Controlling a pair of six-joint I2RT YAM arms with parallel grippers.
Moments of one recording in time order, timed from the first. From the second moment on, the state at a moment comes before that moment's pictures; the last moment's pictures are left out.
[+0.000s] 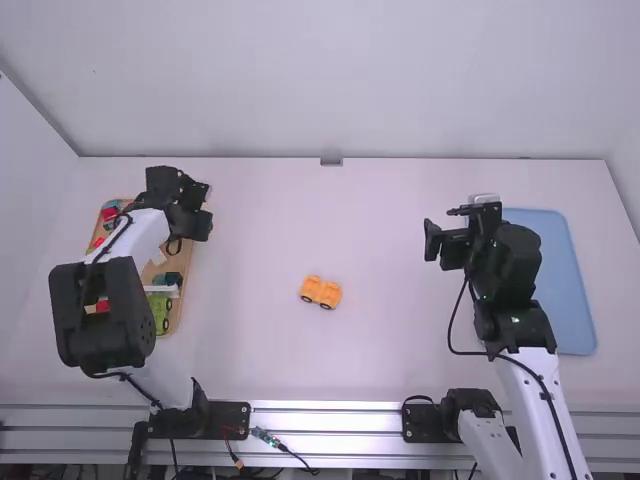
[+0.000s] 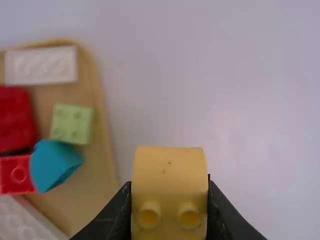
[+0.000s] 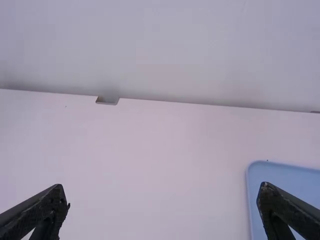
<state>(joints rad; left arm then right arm) 0.19 1.73 1.16 -0.49 0.13 0.35 0.02 0.86 0.71 -0.24 -0.17 -0.06</state>
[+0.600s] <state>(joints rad) -0.46 1.72 1.15 -0.51 0.18 0.68 0.02 0.86 0.71 -0.24 -0.17 -0.05</state>
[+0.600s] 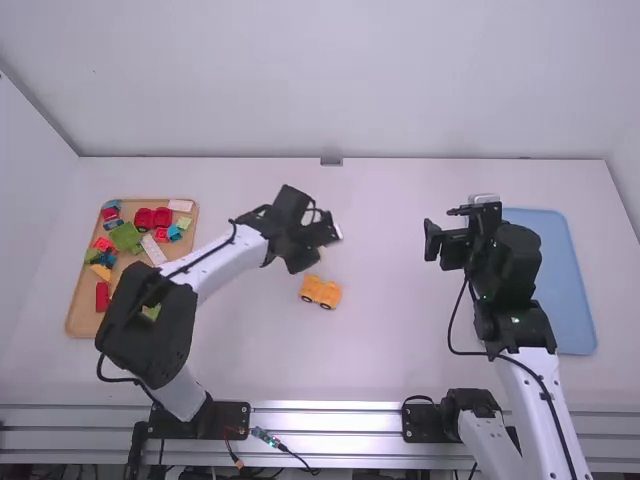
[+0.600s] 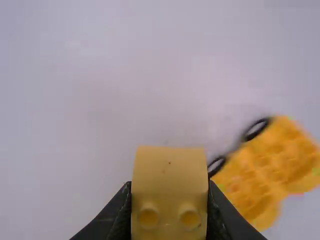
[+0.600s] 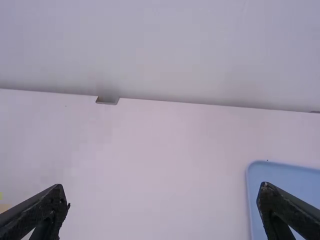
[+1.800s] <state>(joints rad) -0.82 2.00 1.24 -0.39 0.24 0.76 -0.16 0.71 0.71 -0.36 -0.30 -0.02</state>
